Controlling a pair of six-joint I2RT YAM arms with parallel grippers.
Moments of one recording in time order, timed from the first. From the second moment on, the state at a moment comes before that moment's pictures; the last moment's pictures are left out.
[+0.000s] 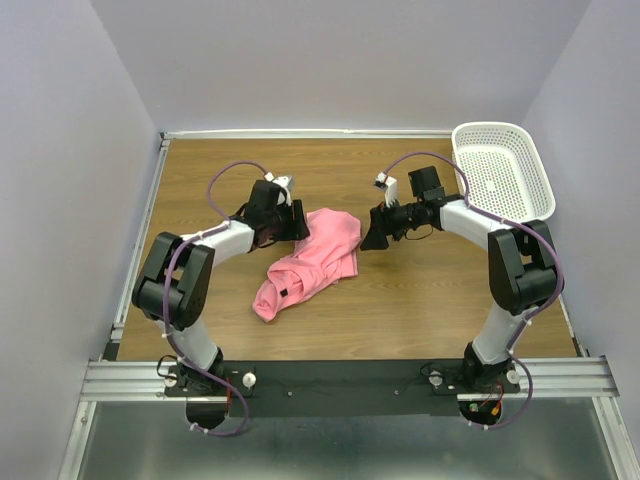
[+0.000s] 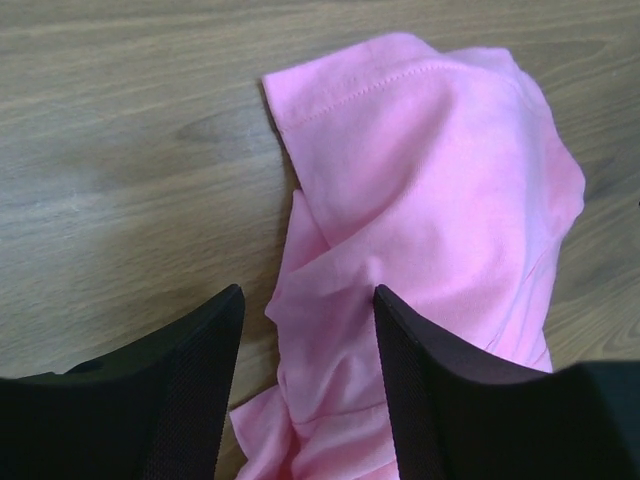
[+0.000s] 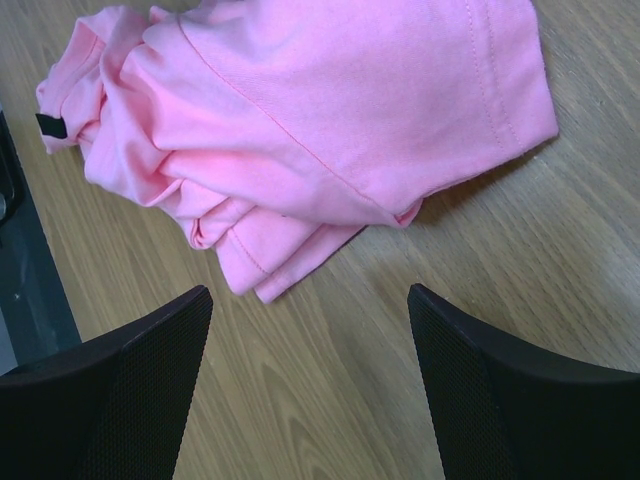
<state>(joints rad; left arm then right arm) -0.37 1.71 0.94 0.02 0.22 -0.38 0.29 1.79 1.12 -0.30 -0.83 -0.20</state>
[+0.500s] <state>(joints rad) -0.37 1.71 0.92 0.07 0.34 -0.37 0.29 1.79 1.12 -0.31 -0.83 -0.21</state>
